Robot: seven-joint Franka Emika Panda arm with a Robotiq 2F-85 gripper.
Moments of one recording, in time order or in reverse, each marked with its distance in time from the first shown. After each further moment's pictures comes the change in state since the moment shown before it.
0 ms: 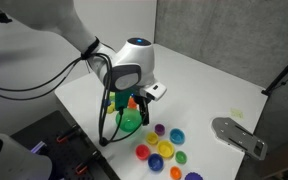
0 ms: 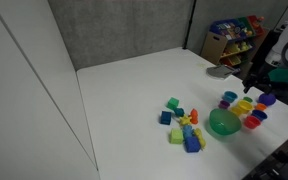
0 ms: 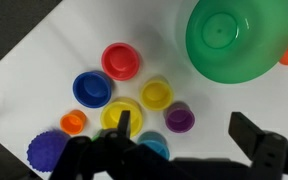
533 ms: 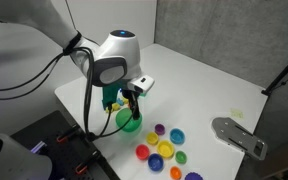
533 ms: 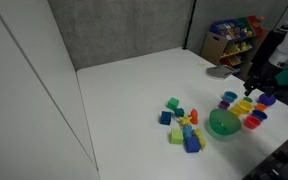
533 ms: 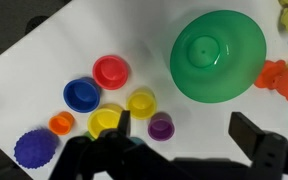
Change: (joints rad) arm -0.004 -0.125 0.069 -0.107 -0.014 0.000 -0.021
